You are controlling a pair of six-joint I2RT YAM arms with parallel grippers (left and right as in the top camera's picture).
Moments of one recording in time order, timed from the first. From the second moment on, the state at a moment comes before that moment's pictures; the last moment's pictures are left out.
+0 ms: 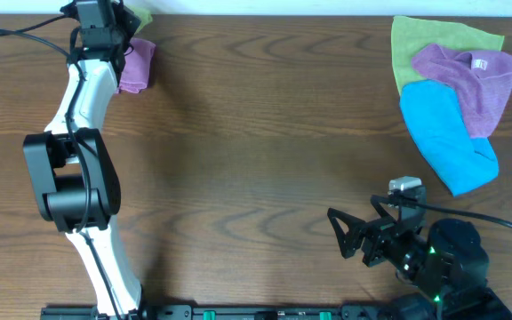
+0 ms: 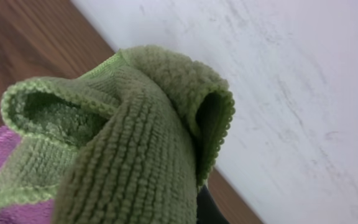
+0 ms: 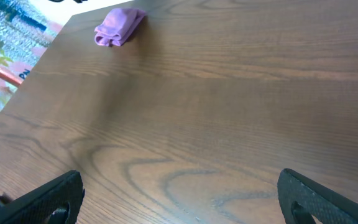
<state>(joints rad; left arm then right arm) 0.09 2.18 1.76 -0.13 0.01 -0.85 0.34 0.44 0.67 -0.76 -0.25 0.38</state>
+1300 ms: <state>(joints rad) 0.10 2.23 1.76 -0.52 -0.02 -0.82 0.34 0.44 0.67 -0.76 -0.25 0.38</state>
